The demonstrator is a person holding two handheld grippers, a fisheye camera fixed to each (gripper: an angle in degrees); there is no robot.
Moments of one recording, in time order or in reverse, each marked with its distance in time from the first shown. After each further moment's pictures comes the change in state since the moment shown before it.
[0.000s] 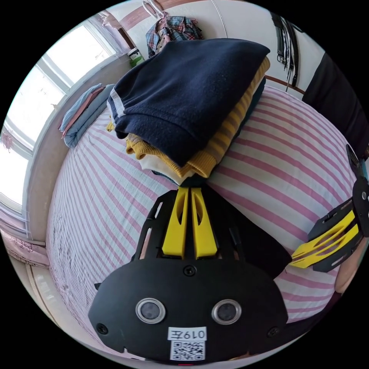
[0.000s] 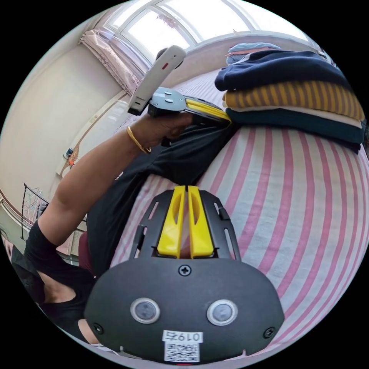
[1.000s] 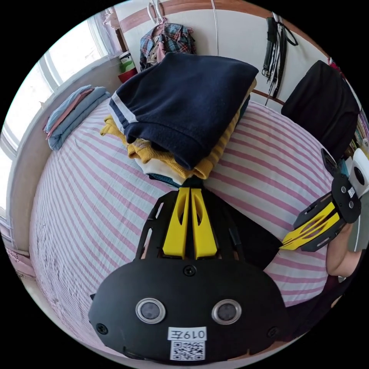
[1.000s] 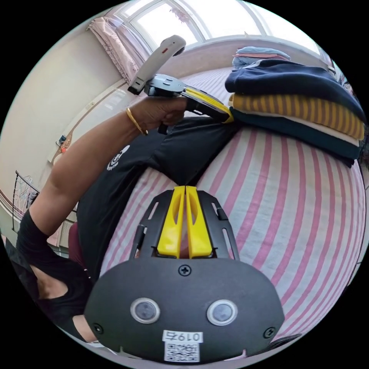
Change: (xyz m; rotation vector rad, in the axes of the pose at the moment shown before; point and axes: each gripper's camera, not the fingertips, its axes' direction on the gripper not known) left arm -0.057 0.008 0.016 0.054 0.167 0.017; right arm -0.030 0.004 0.007 -0.057 0.090 -0.047
